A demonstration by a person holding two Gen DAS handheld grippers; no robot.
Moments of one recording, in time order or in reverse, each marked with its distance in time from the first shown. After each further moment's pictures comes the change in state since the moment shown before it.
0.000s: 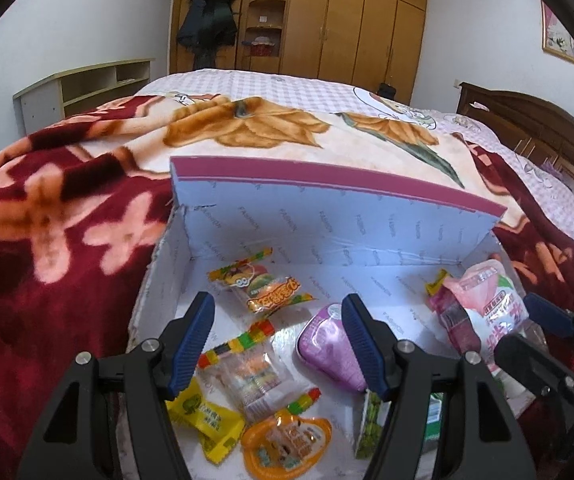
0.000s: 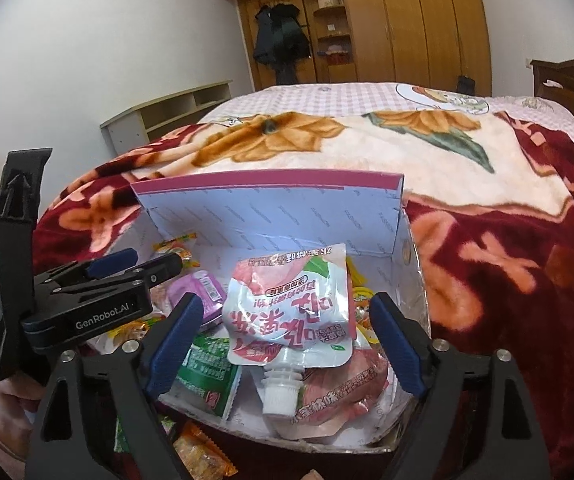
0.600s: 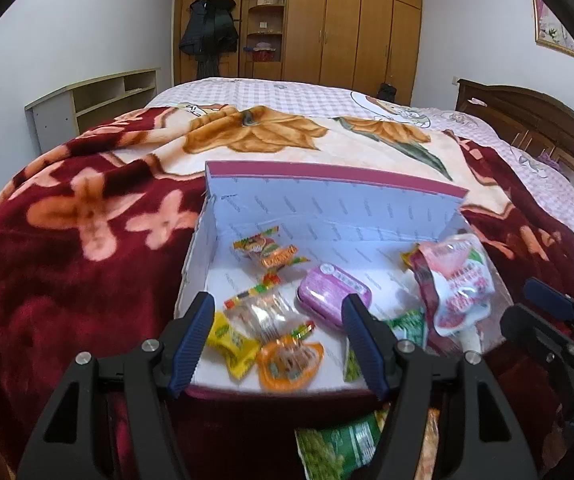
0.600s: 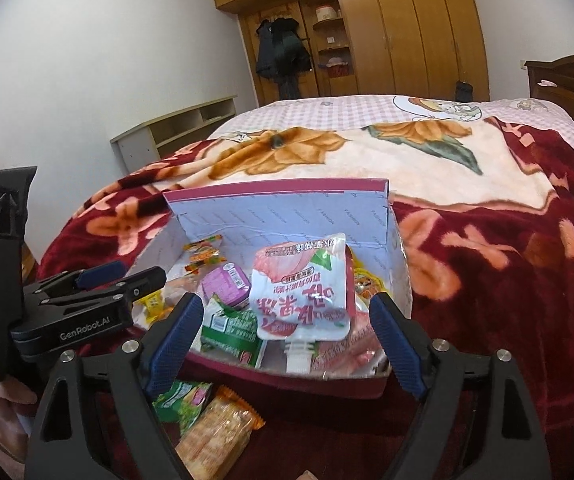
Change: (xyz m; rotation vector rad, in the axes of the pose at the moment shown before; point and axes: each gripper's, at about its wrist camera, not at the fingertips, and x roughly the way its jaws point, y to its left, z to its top) left arm -0.068 -0.006 -0.023 0.026 -0.009 0.032; right arm -0.051 0.006 -0.016 0.028 -0.050 0.025
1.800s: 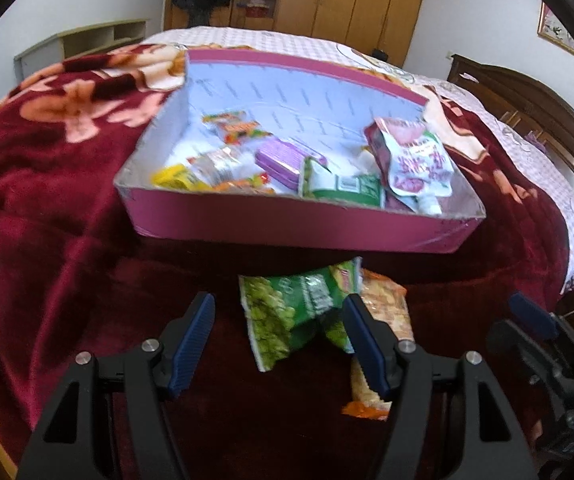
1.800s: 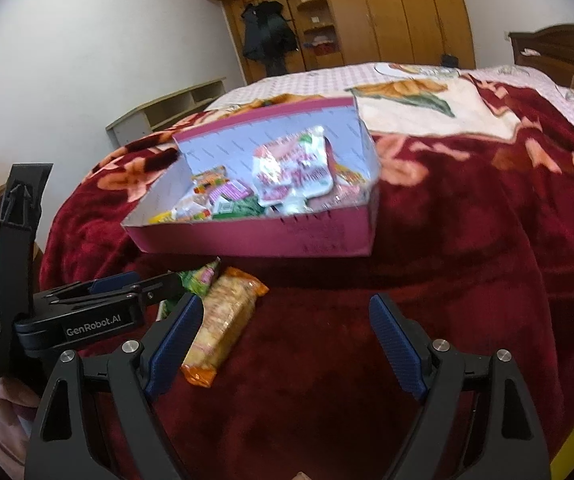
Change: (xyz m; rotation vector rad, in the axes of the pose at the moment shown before) left arm -0.013 -0.024 -0.084 -0.052 0.175 -0.092; right arm -0.045 -0.003 -0.084 0.068 0.077 -0.015
